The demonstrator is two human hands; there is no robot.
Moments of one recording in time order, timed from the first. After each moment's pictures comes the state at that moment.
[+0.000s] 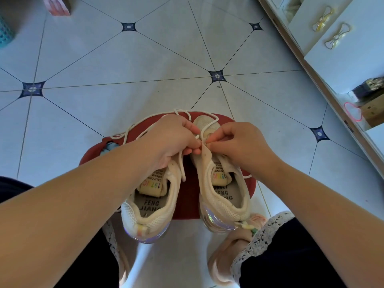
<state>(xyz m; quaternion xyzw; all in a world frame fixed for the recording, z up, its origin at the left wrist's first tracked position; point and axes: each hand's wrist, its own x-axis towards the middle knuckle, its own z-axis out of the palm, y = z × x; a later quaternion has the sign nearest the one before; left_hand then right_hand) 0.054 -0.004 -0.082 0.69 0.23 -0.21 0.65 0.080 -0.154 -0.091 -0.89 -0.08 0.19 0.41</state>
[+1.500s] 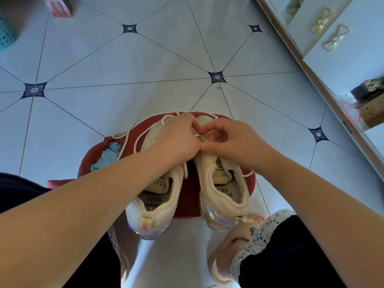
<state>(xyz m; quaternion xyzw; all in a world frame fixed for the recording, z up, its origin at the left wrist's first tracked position) 0.056 -0.015 -0.094 0.90 0.12 -0.12 0.41 0.082 -0.151 -0.084 -0.89 -0.18 0.22 0.36</state>
